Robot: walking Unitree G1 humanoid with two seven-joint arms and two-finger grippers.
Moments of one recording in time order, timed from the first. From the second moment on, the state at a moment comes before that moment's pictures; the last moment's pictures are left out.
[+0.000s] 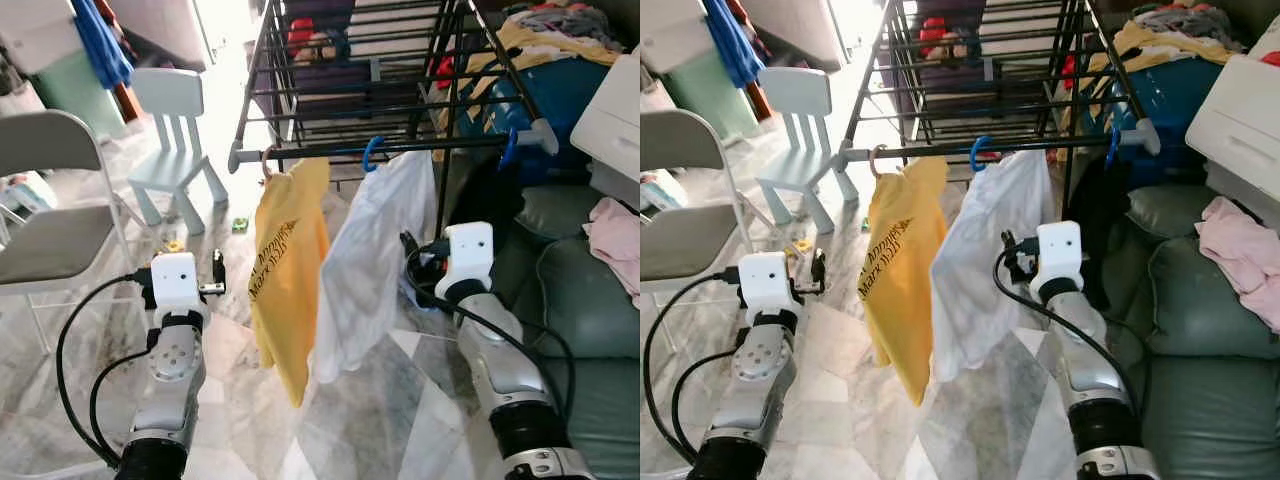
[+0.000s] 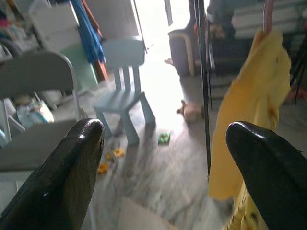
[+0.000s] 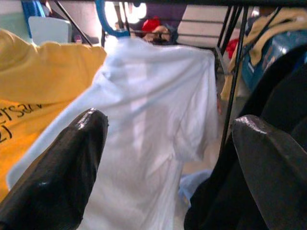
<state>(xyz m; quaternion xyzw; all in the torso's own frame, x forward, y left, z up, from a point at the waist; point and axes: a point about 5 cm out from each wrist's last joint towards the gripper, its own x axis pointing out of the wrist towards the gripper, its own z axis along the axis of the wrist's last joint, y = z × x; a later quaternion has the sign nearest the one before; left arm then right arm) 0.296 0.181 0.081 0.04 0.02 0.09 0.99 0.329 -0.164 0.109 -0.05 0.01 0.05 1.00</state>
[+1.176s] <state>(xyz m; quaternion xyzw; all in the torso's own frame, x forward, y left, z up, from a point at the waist) 0.298 0.167 0.077 0.03 0.02 0.06 1.00 0.321 -0.171 0.093 -0.06 0.02 0.03 1.00</state>
